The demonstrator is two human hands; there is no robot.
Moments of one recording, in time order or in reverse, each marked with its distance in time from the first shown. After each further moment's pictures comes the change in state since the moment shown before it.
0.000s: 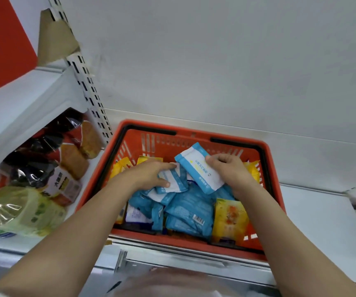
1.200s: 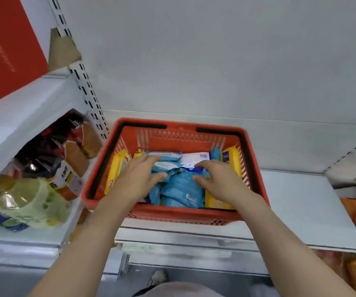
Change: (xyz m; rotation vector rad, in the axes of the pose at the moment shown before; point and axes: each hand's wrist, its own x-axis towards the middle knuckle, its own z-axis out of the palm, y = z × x) left_hand -0.099 0.042 0.030 0.071 0.516 0.027; right_hand -0.095 0.013 -0.009 -1.007 -0.048 -0.429
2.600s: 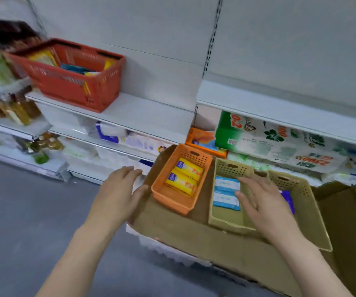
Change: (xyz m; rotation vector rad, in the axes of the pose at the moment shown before) left_hand -0.409 0.641 0.301 -0.071 0.252 -0.278; right_hand -0.652 0.547 -0.164 -0.119 0.224 -0.077
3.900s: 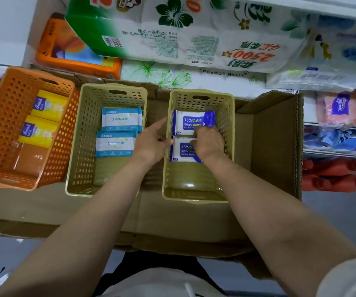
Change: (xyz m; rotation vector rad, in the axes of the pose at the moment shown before) left_hand 0.132 0.327 0.399 -0.529 -0.586 -0.434; right_hand 0.104 0.390 0.165 -0.087 -0.490 0.406
